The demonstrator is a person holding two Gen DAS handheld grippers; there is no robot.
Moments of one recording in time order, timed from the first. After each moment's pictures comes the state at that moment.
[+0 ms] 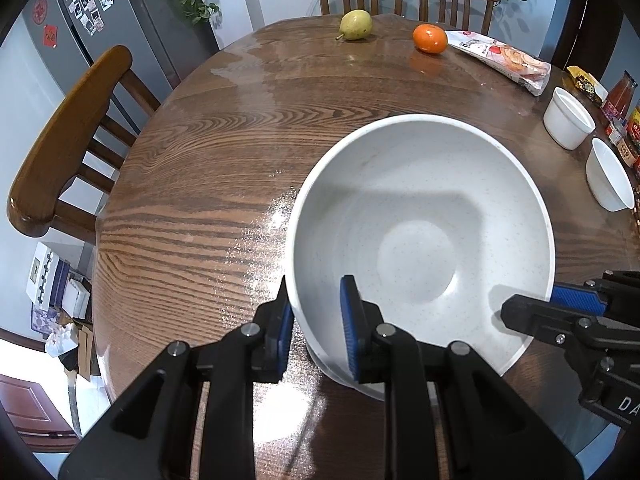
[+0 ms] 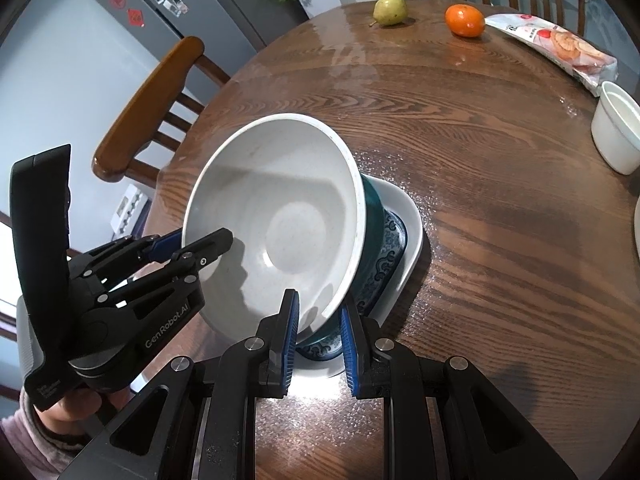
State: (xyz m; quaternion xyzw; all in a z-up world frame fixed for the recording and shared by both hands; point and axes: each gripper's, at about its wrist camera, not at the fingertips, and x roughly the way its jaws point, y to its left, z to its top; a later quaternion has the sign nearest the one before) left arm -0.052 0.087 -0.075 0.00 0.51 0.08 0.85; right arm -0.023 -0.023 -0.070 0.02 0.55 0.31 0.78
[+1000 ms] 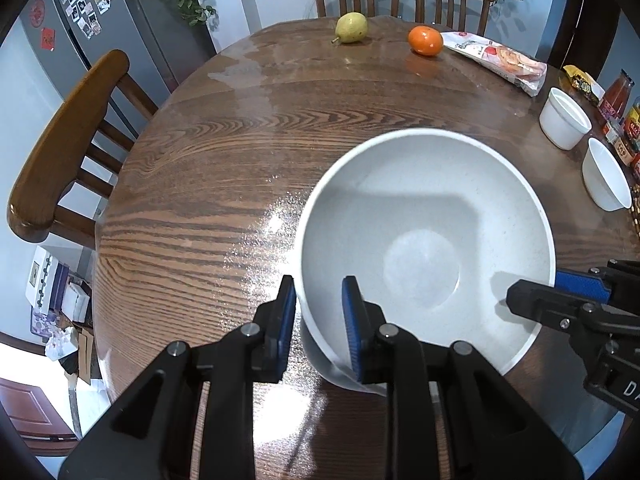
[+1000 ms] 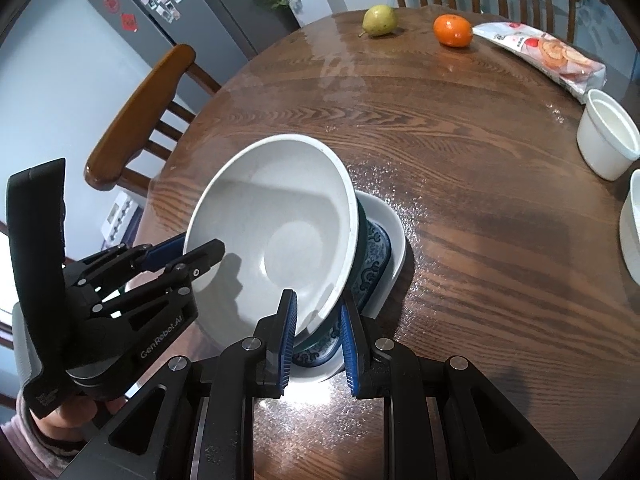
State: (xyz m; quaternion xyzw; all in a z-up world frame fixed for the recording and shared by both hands) left arm -0.052 0.084 -0.071 0.00 0.51 0.08 0.86; right arm -0.023 -0.027 -0.062 0.01 0.54 0.29 0.79
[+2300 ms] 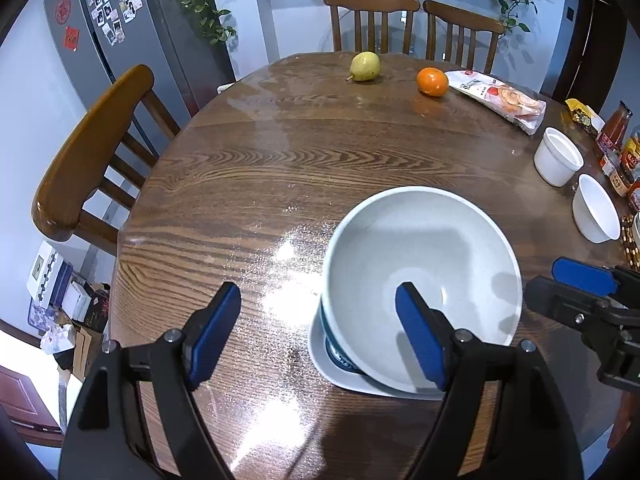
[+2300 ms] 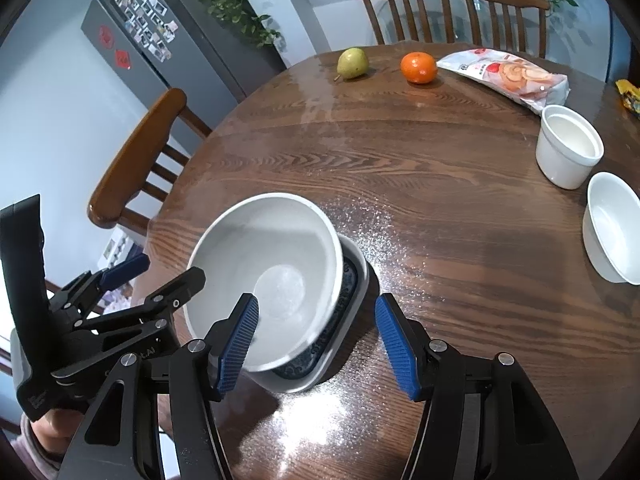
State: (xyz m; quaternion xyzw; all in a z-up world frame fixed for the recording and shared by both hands) left arm -0.065 0.083 -0.040 -0.01 0.46 0.10 0.88; right arm -0.030 -0.053 -0.038 0.05 0.49 0.26 0.83
